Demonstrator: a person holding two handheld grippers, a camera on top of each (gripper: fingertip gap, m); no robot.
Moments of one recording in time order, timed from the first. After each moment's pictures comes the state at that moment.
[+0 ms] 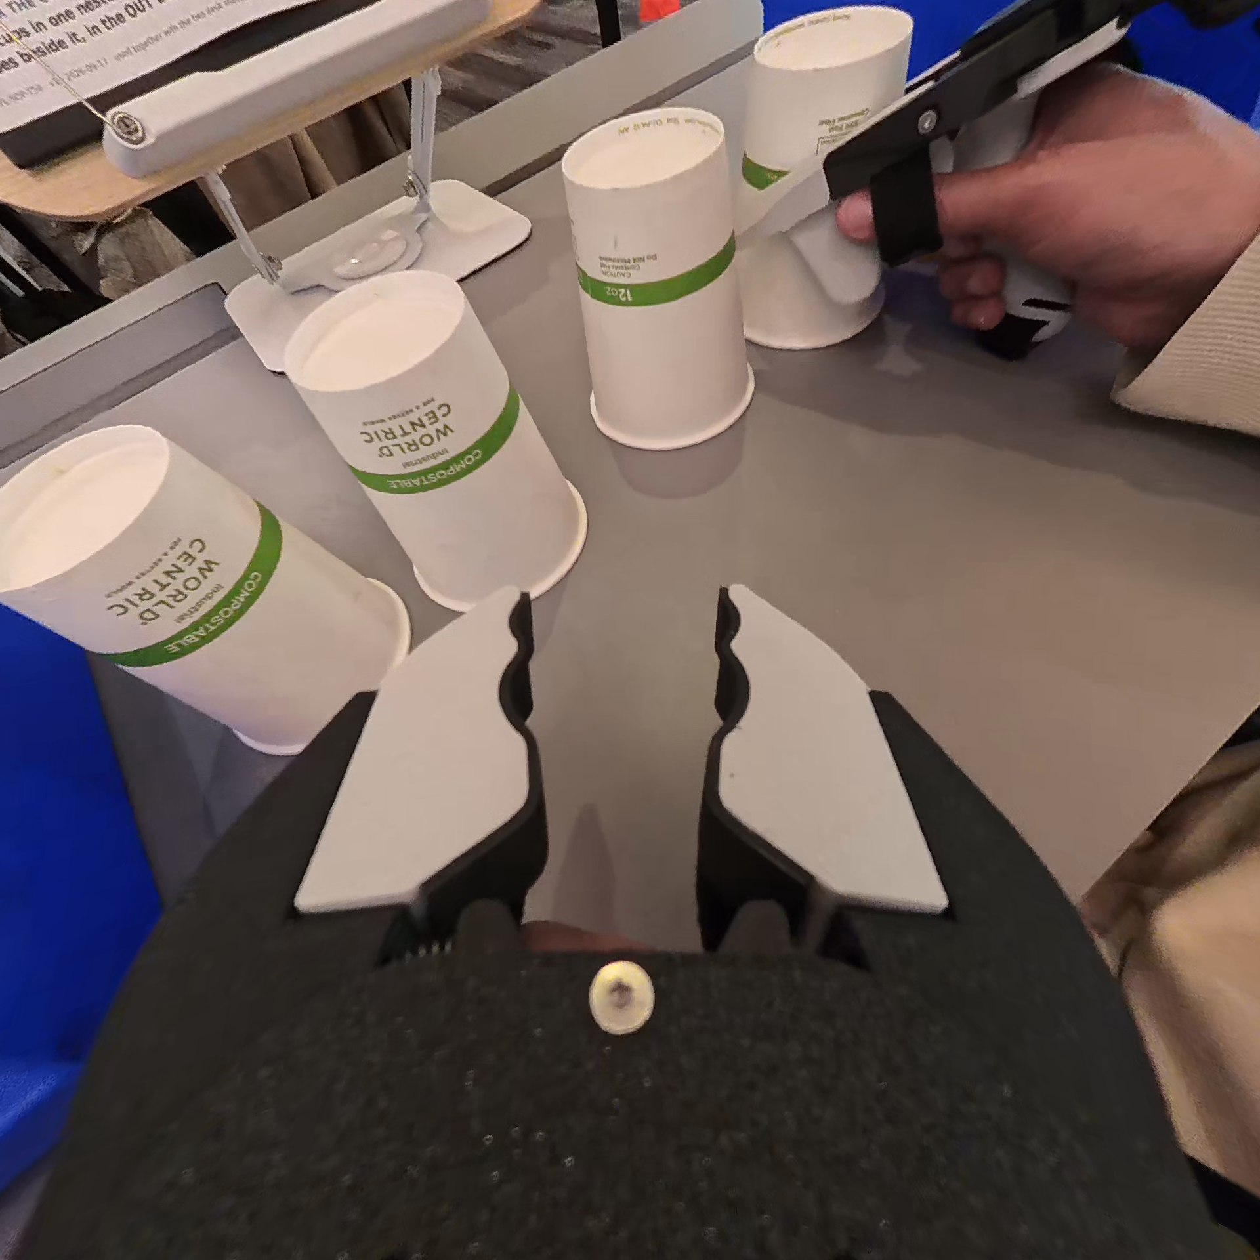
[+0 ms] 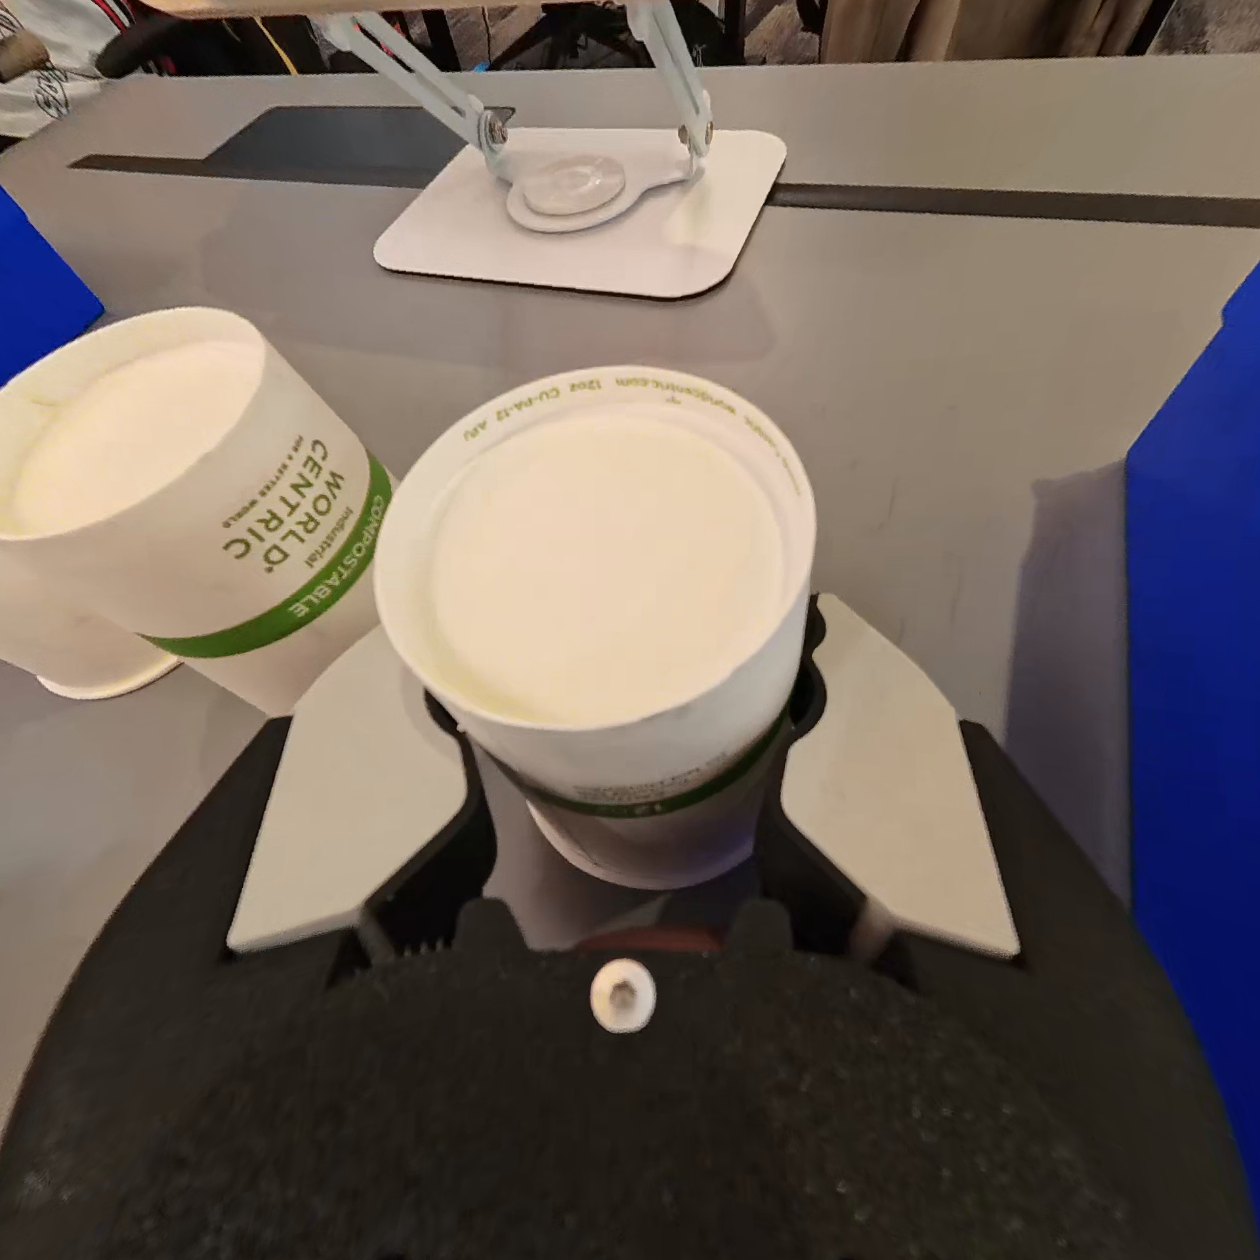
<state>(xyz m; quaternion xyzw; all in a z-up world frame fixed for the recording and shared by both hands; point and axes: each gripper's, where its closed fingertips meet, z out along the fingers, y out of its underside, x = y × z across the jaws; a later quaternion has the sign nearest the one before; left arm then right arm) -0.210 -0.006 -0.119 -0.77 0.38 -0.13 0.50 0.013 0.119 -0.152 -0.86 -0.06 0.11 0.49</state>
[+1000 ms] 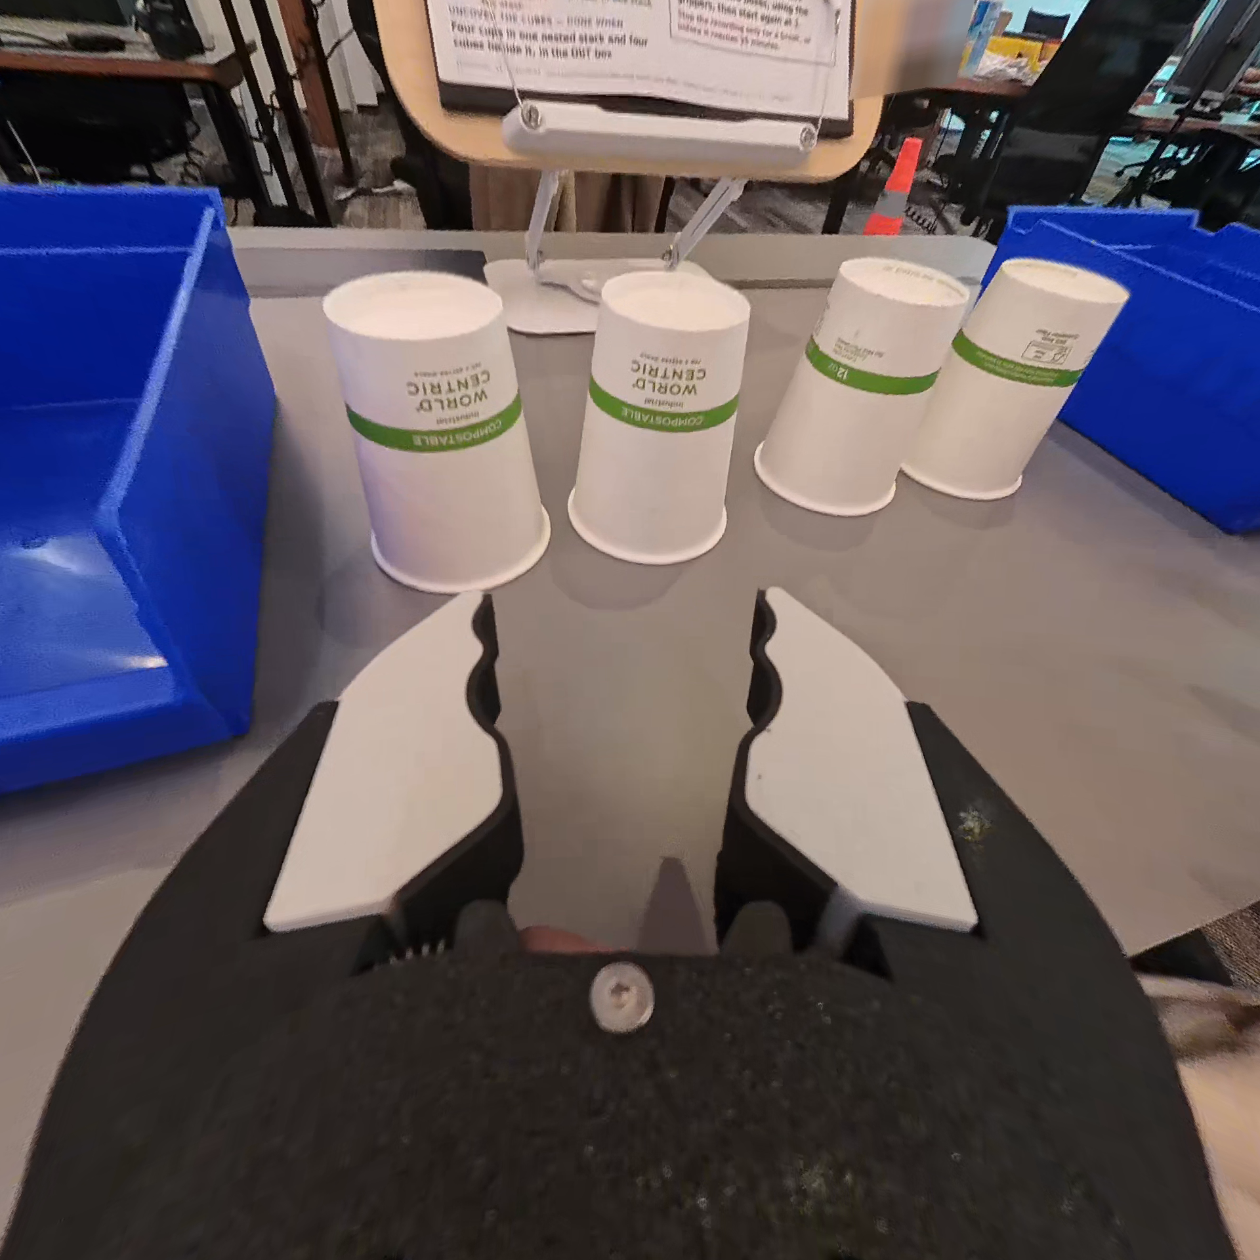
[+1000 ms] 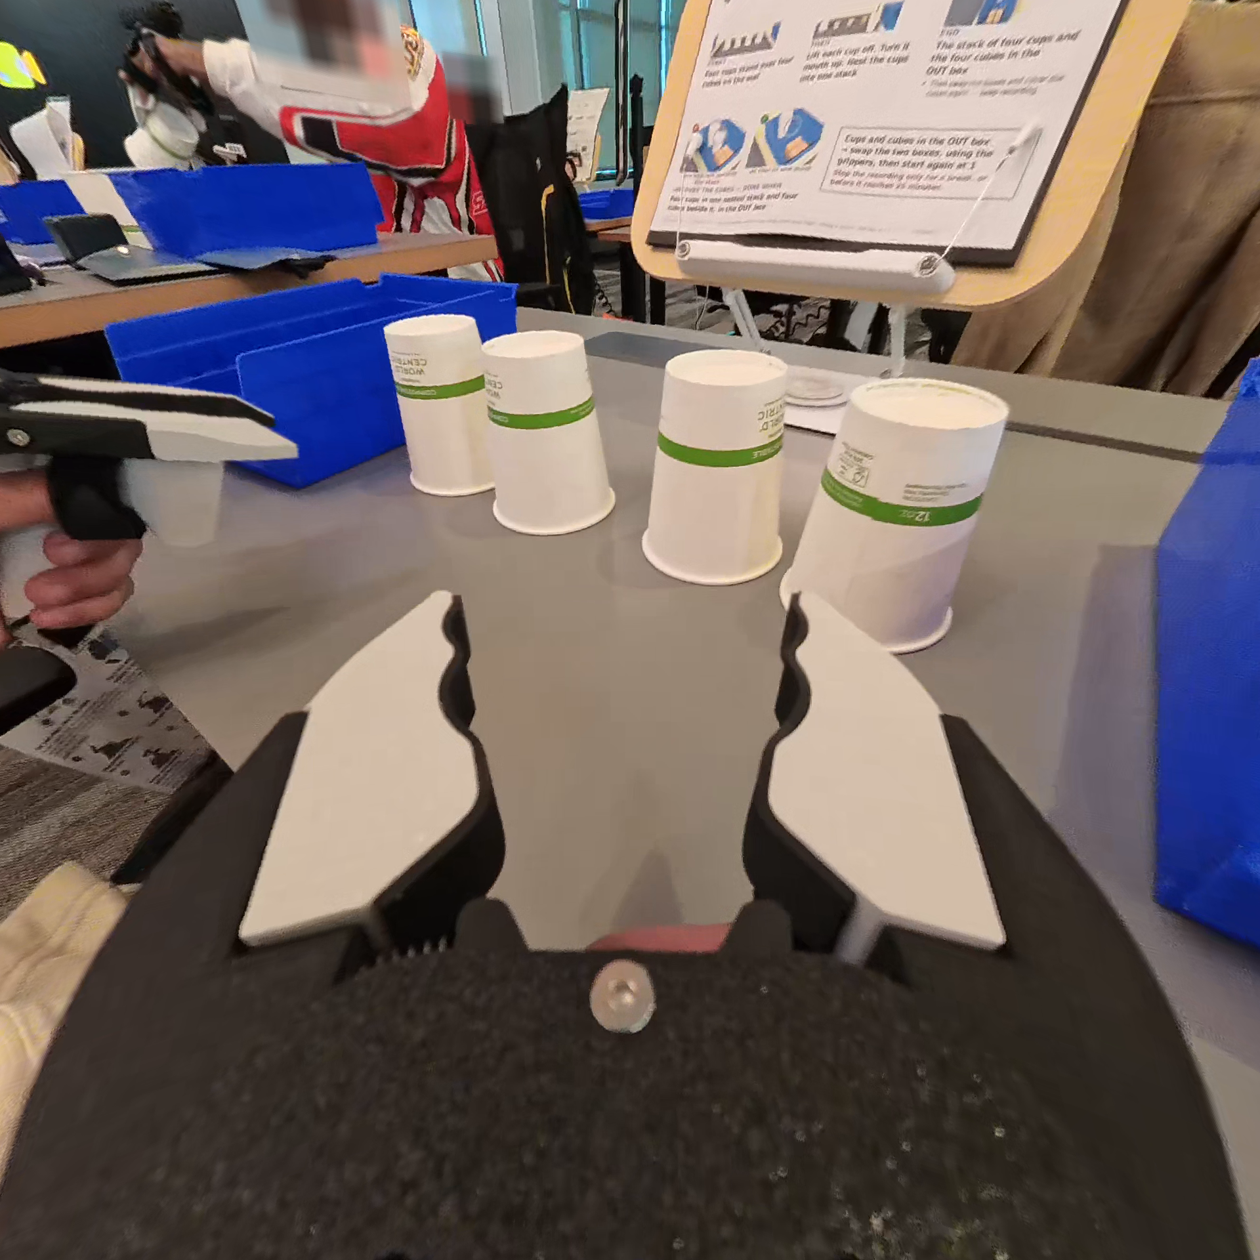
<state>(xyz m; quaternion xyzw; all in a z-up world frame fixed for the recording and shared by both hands) -0.276 -0.010 -0.109 -0.79 0.15 -0.16 0.57 -0.038 -0.075 -0.092 -0.73 -0.17 0.17 0.63</state>
